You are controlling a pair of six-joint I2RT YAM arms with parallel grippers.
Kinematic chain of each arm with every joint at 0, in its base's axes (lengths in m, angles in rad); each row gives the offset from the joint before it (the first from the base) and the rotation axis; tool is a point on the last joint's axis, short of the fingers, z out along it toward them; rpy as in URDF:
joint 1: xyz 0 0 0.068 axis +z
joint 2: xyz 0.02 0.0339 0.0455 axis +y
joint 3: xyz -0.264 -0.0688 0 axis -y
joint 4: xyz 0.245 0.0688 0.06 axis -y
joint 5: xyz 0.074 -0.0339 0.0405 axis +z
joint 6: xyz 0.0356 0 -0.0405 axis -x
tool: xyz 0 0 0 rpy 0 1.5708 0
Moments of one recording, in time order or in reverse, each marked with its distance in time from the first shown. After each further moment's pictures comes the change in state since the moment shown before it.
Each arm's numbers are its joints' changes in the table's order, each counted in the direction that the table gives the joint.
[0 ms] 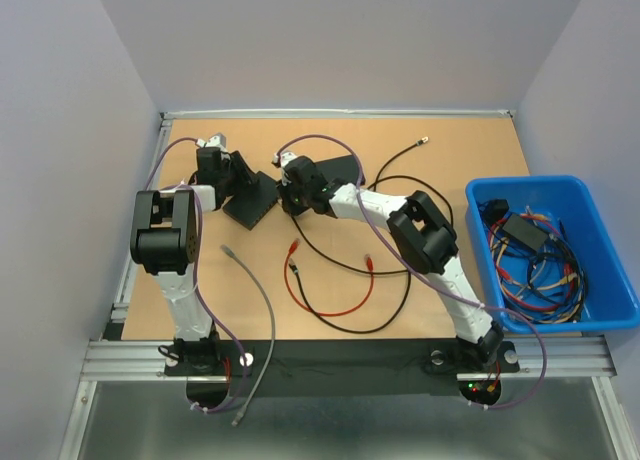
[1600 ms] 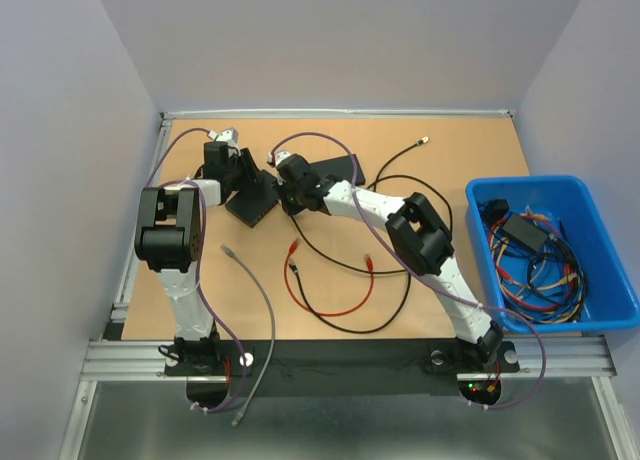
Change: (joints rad) left arm -0.040 0.025 0.069 -0.056 -0.010 -0.115; right arm 0.023 0.026 0.118 -0.150 -0.058 0.000
